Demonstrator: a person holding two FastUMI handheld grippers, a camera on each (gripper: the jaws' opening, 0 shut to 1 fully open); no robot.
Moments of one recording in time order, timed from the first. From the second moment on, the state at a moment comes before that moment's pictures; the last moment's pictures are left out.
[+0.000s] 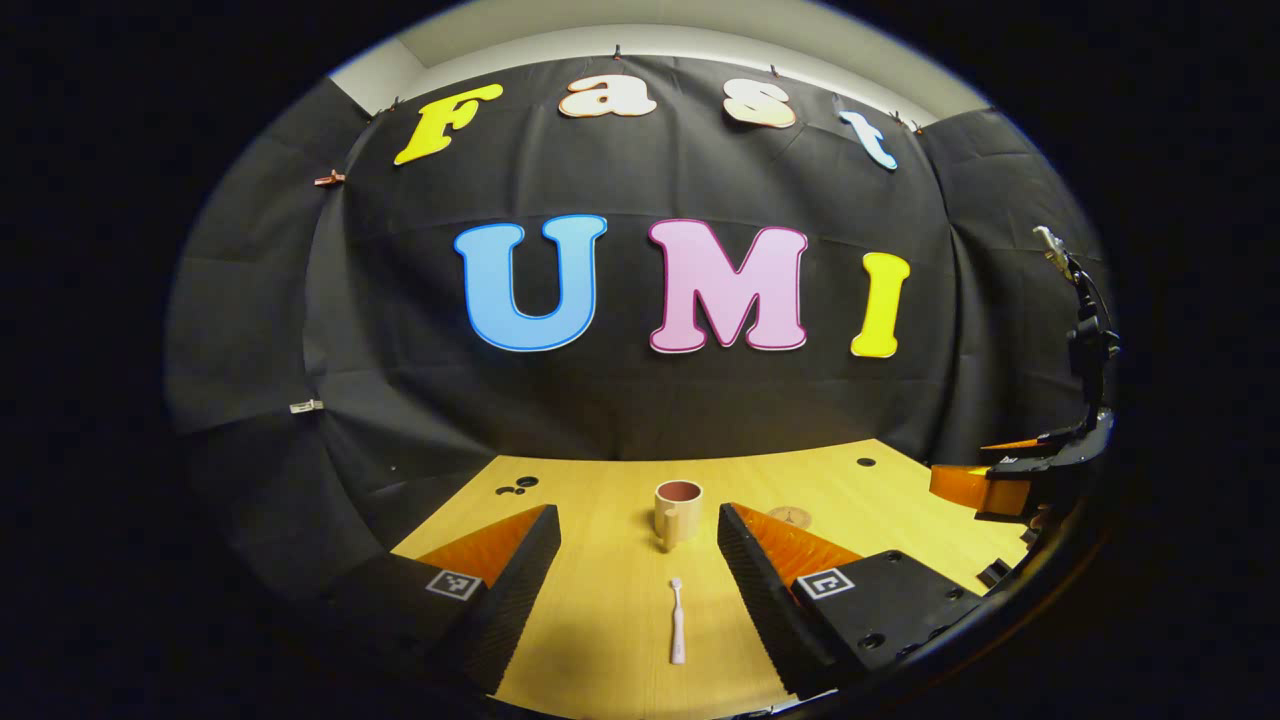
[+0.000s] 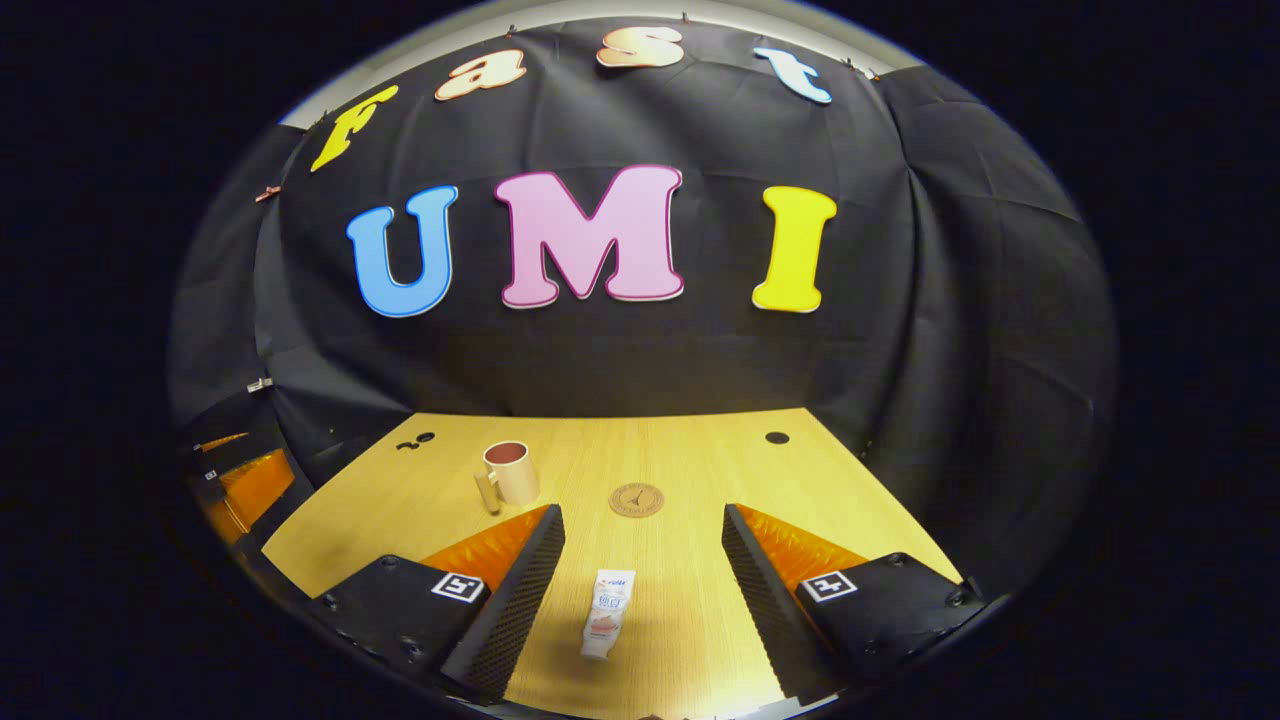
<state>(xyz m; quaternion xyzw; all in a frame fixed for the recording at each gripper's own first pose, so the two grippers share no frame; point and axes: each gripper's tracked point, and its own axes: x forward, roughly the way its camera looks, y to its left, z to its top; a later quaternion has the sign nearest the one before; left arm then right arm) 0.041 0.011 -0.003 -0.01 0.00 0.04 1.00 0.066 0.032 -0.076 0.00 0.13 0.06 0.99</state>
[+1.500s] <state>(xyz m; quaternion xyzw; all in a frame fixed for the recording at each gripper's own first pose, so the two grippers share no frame) 0.050 0.021 -0.111 -0.03 0.18 0.20 0.96 0.116 0.076 -0.332 -0.07 0.49 0.09 0.86</state>
